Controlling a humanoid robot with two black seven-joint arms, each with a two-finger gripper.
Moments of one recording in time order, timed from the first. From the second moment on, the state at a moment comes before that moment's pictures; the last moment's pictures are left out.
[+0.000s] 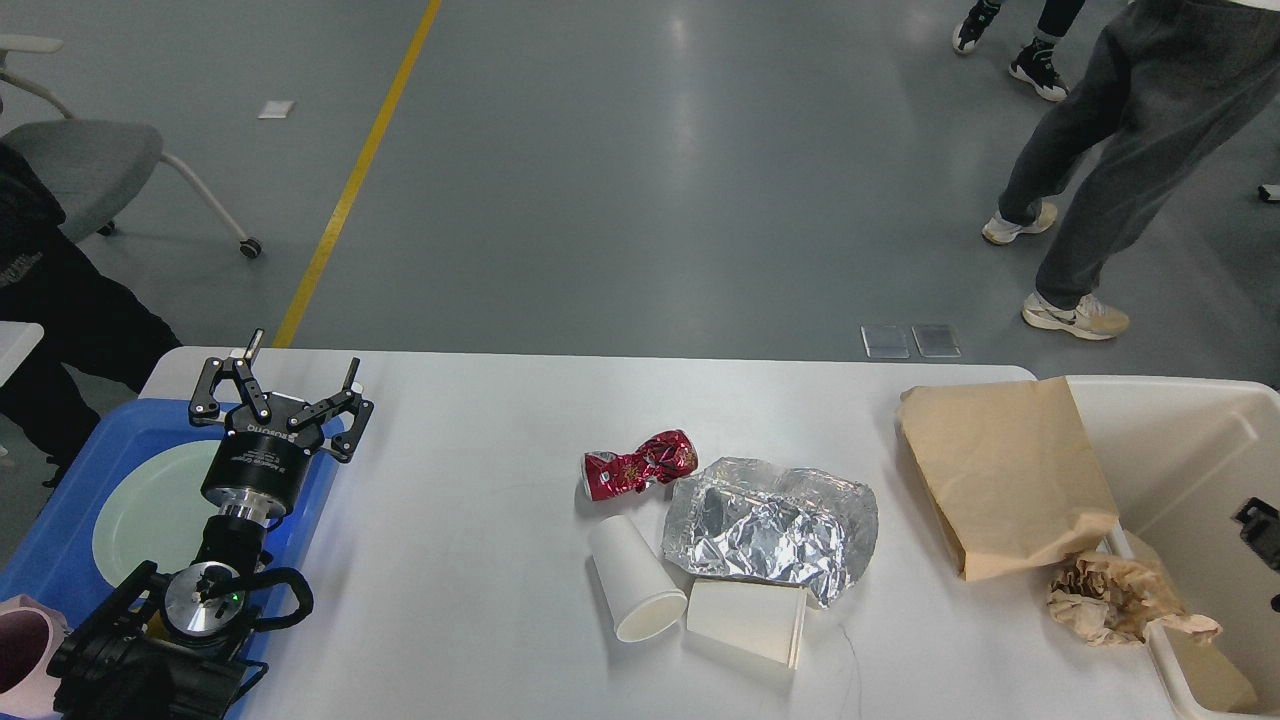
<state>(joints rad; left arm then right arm) -0.38 0.14 -1.34 -0.61 -0.02 -0.67 -0.14 0.93 -0.55 -0.99 0.38 -0.01 0.10 -0.37</state>
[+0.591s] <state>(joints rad) -0.38 0.14 -1.34 -0.61 -0.02 -0.67 -0.14 1.86 -0.49 -1.38 1.03 -0.14 0.65 -0.43</state>
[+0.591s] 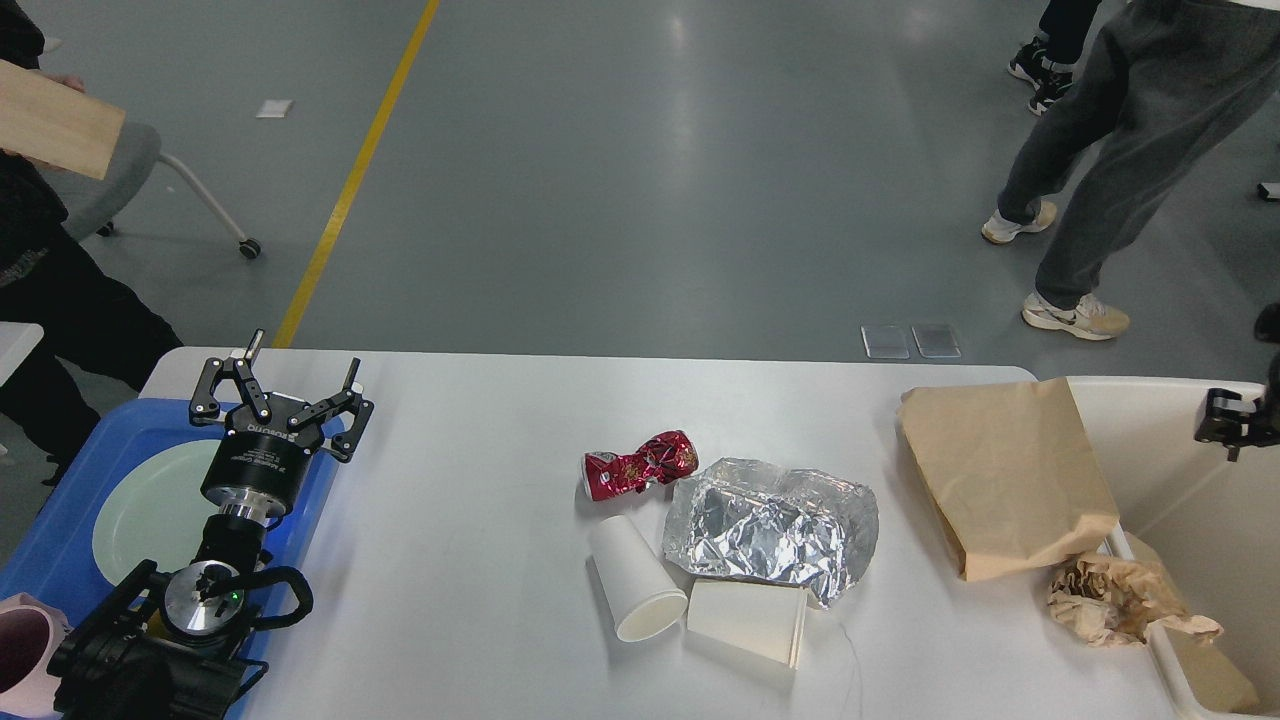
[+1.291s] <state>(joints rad) -0.38 0.14 -1.34 -0.61 -0.02 -0.67 -0.14 2.60 -0.45 -1.35 1.60 0.09 0.74 -0.42</state>
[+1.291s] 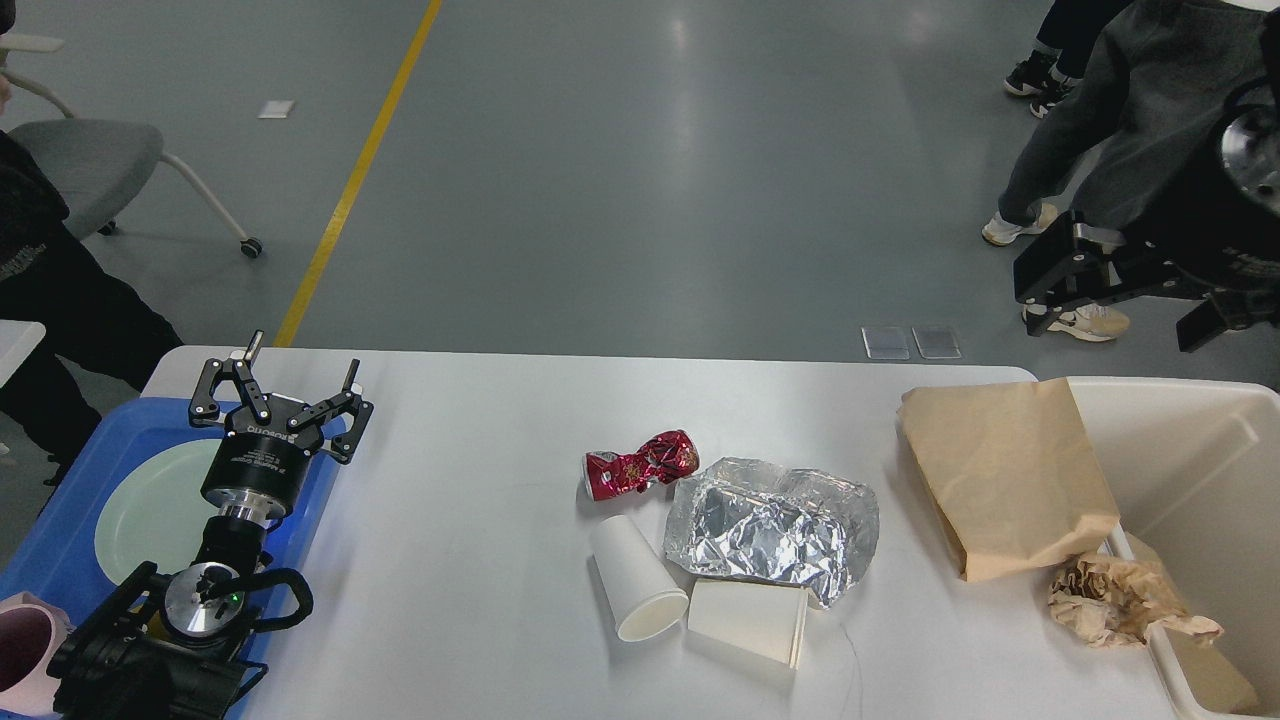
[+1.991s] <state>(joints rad) -0.38 0.14 -1.34 -0.61 -0.02 -0.67 -0.14 2.39 -0.50 -1.35 1.57 0.07 0.60 -0.42</state>
